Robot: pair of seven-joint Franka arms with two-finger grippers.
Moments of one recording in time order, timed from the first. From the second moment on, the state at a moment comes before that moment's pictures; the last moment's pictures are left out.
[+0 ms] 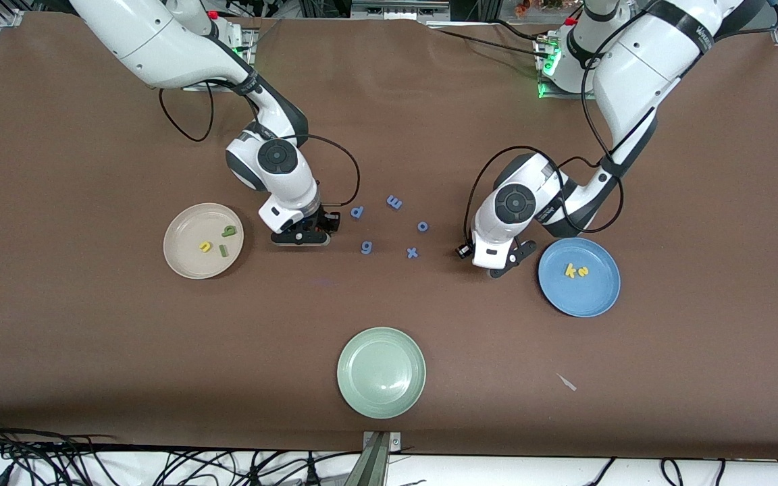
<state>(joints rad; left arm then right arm) 0.00 0.72 -0.54 -1.85 0.36 2.36 -1.37 0.11 0.63 0.47 -2.00 -0.55 2.60 0.98</state>
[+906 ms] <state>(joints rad) 0.01 0.70 -0.54 -1.85 0.36 2.36 -1.37 0.03 0.39 0.36 -2.00 -0.38 2.36 0.49</state>
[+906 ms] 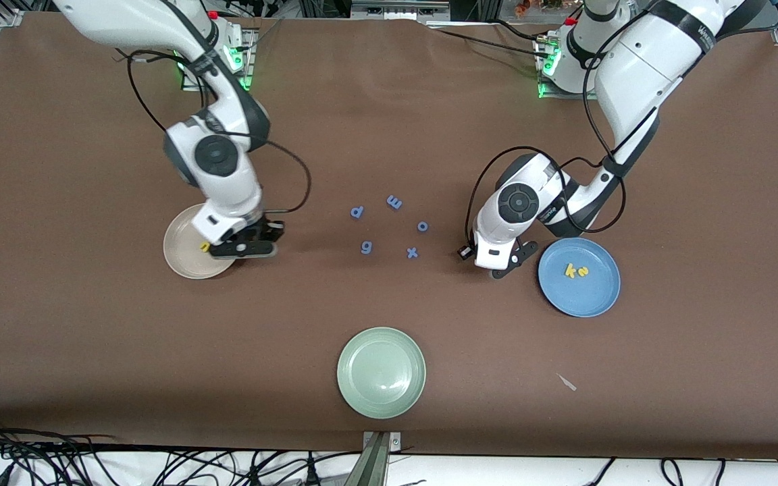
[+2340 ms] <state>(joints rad) 0.29 0.61 -0.53 -1.76 0.37 2.17 -0.49 0.00 0.05 0.21 -1.87 -0.06 1.80 0.15</state>
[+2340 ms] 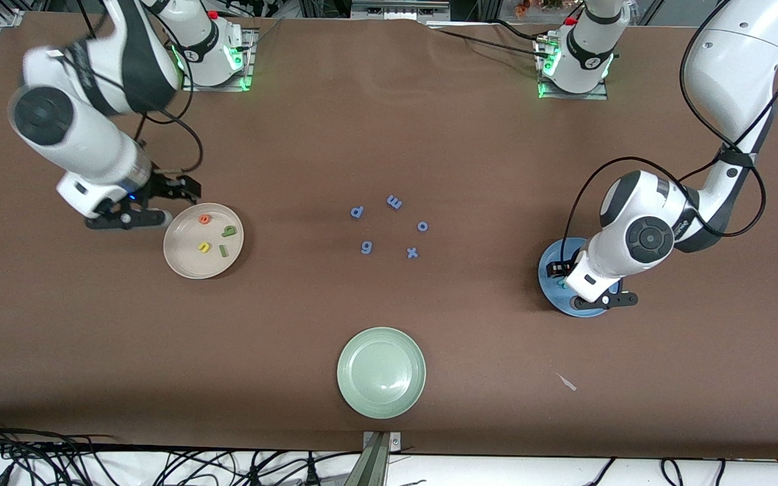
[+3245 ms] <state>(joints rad) 0.26 0.47 -0.67 -1.36 0.36 1.52 -0.26 -0.01 0.00 0.08 -1.63 -0.01 1.48 0.11</state>
